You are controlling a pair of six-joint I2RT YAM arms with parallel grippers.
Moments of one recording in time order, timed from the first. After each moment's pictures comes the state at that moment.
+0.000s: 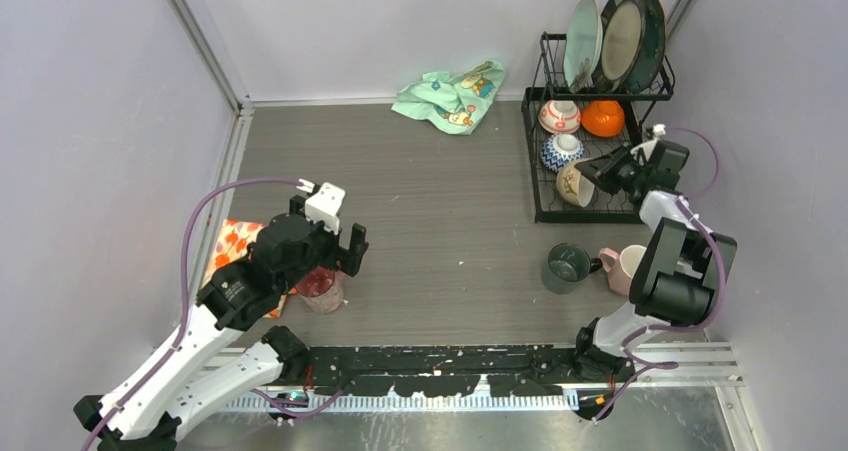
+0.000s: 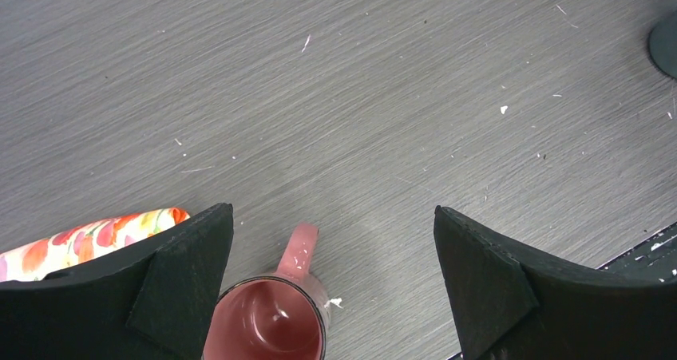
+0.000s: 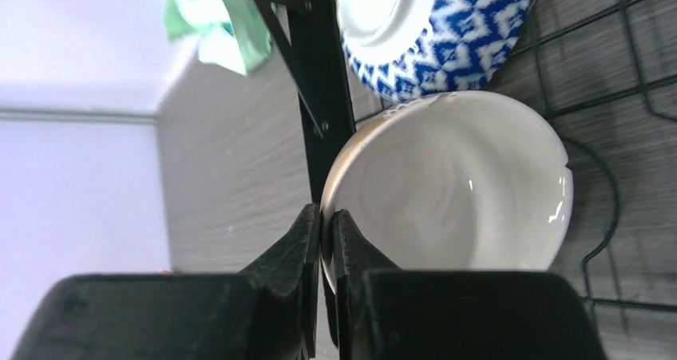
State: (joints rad) left arm -0.74 0.66 0.86 -0.66 -0.23 -0.10; right arm -0.37 1.56 0.94 0.01 -0.65 0.57
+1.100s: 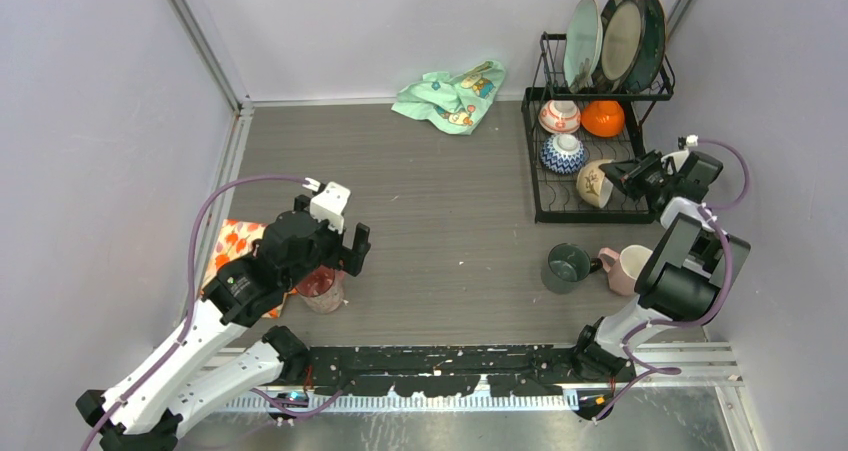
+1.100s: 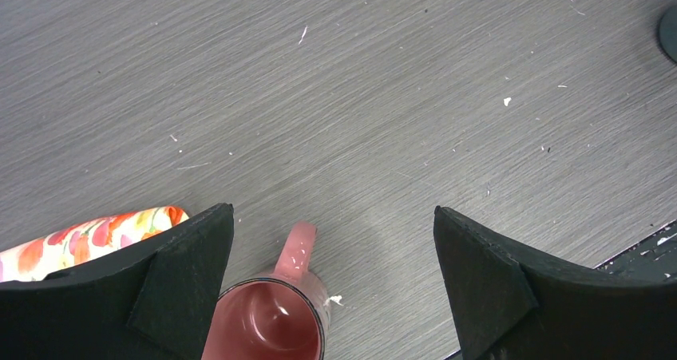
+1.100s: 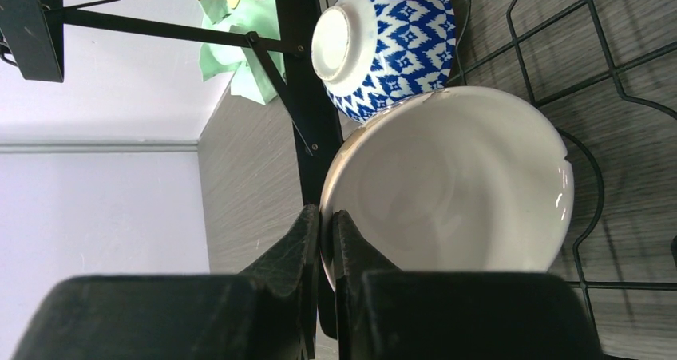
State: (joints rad) left arm -0.74 0.68 0.86 -0.66 -0.22 -0.10; right arm -0.58 1.62 0.92 0.14 -0.83 0.66
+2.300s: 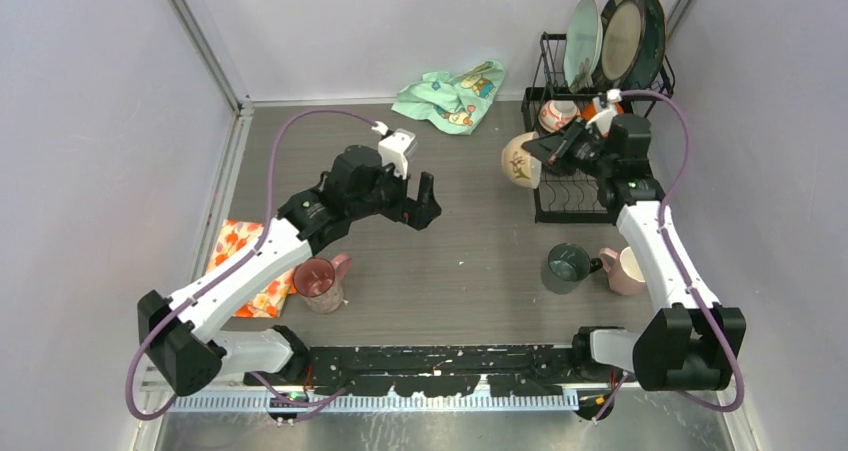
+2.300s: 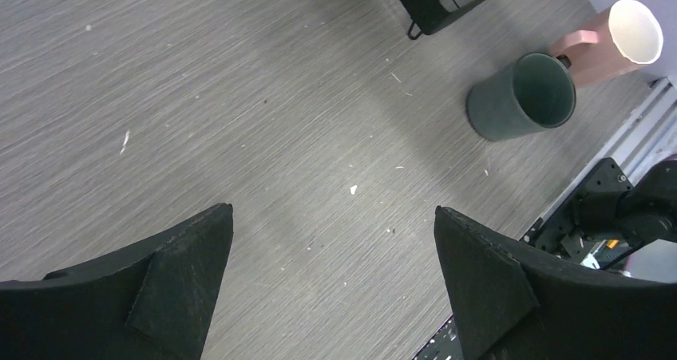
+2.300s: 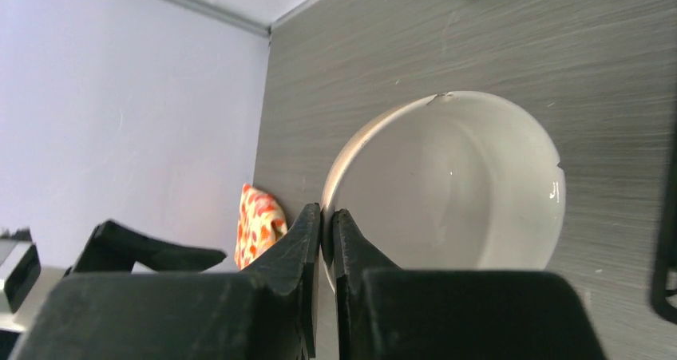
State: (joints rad) left arm -0.74 1.20 1.15 -0.42 0.08 -0.26; right arm -0.06 1.23 1.02 -0.12 -0.61 0.78
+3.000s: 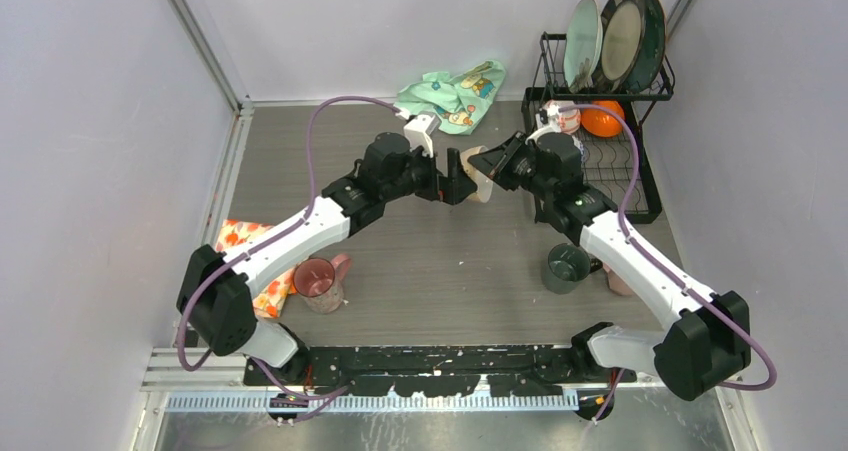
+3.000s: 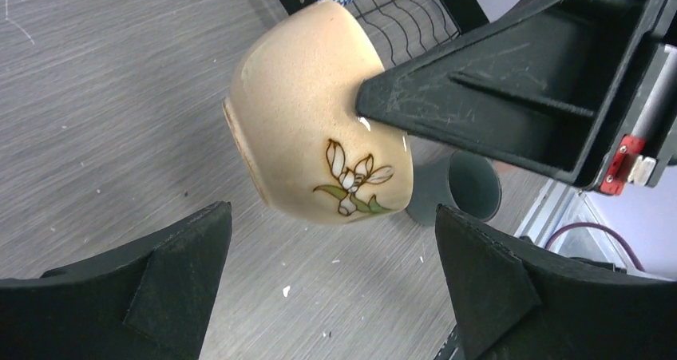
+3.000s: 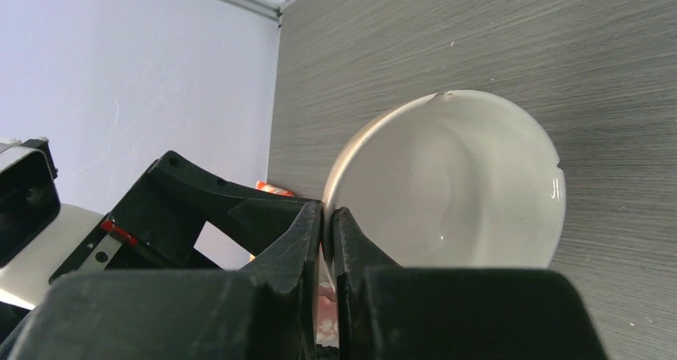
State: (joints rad) left arm -0.74 1.46 1.20 -0.07 0.18 -0.45; right arm 0.44 1.21 0.98 -0.04 -0.16 0.94
